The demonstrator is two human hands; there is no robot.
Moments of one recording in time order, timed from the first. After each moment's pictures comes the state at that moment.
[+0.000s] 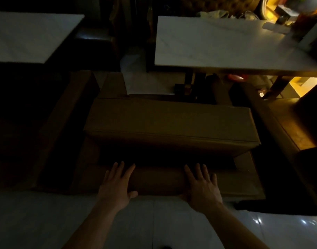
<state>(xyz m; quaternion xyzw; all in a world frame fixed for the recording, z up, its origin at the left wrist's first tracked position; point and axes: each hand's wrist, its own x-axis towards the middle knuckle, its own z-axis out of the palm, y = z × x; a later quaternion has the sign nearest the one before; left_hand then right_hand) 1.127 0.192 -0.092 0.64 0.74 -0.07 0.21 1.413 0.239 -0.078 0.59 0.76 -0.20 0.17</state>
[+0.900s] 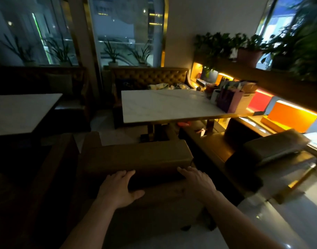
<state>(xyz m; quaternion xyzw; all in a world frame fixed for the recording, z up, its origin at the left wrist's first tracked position) 1.179 0.111 0.160 0.74 0.65 -0.03 0.19 1.453 0.107 0.167 0.68 0.72 -0.11 0.03</state>
